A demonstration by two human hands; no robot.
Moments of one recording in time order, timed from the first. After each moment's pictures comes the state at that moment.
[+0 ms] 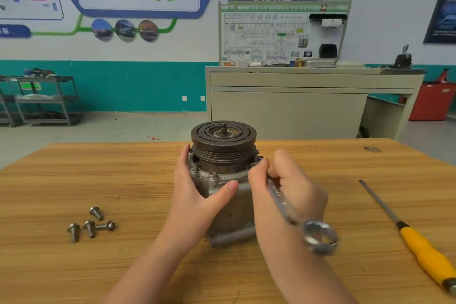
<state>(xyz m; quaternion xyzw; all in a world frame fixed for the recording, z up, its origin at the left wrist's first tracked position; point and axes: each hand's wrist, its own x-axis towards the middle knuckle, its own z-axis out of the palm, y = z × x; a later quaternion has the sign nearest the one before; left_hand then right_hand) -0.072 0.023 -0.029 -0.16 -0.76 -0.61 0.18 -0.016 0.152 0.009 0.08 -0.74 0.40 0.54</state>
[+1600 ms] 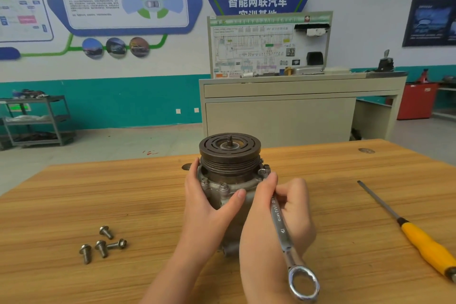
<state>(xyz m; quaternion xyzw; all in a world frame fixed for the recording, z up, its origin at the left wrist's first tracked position) -0.078 0.022 -0.036 -0.18 -0.74 -0.63 0.19 -0.022 0.097 -0.004 -0.13 -0.59 0.52 0.60</state>
